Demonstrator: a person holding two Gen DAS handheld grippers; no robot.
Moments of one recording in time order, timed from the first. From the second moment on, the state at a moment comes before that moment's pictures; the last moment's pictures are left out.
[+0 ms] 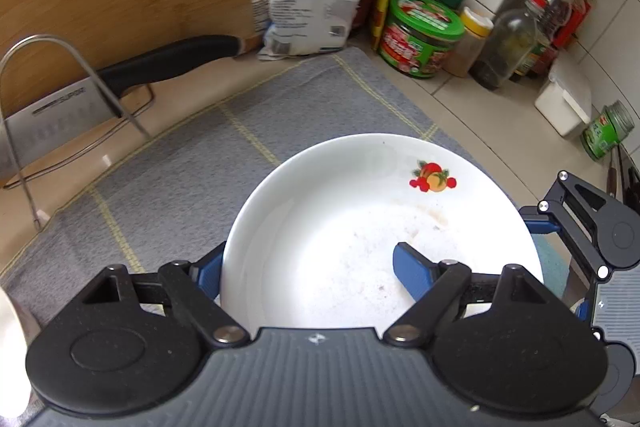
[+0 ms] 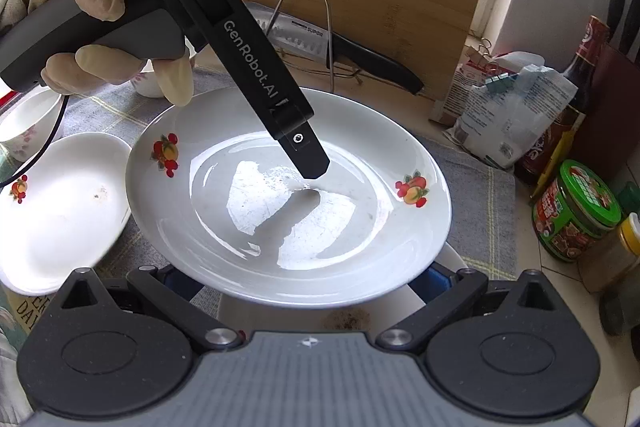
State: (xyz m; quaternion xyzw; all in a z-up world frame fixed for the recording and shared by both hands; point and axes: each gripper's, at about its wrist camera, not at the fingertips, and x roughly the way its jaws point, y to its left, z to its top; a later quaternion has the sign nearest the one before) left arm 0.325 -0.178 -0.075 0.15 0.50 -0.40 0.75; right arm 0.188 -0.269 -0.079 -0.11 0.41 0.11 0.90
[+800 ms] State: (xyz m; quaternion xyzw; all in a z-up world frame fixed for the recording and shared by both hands) left arm 0.298 -0.231 -0.093 0.19 0.49 -0.45 0.72; right arm 0.155 -0.295 -0.097 -0.11 0.43 0.04 0.89
